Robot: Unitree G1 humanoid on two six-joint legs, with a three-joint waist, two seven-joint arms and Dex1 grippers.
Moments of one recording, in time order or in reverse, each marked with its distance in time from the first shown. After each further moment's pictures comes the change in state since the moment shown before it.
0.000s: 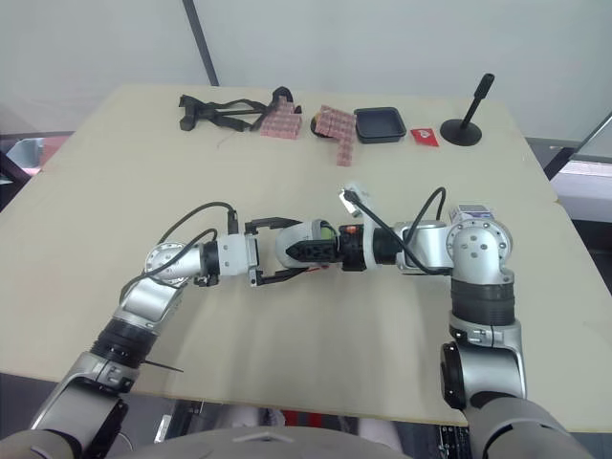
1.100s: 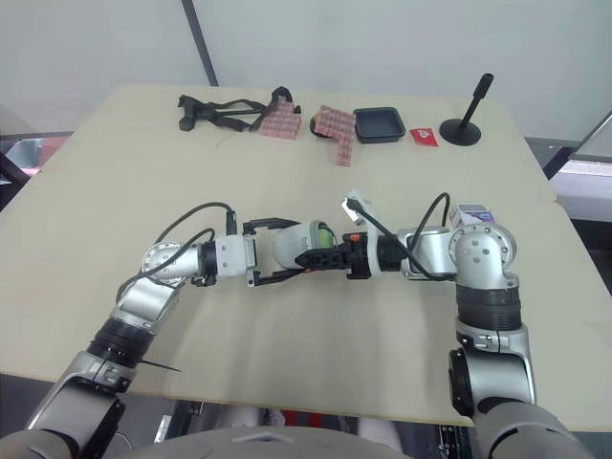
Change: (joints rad) left arm -0.001 0.013 0.000 0.001 0.005 -0.013 -0.005; right arm 0.025 -0.031 0.029 0.011 -0.002 0.000 0.054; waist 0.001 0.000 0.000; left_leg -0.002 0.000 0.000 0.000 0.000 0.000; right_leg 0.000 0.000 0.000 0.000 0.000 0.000
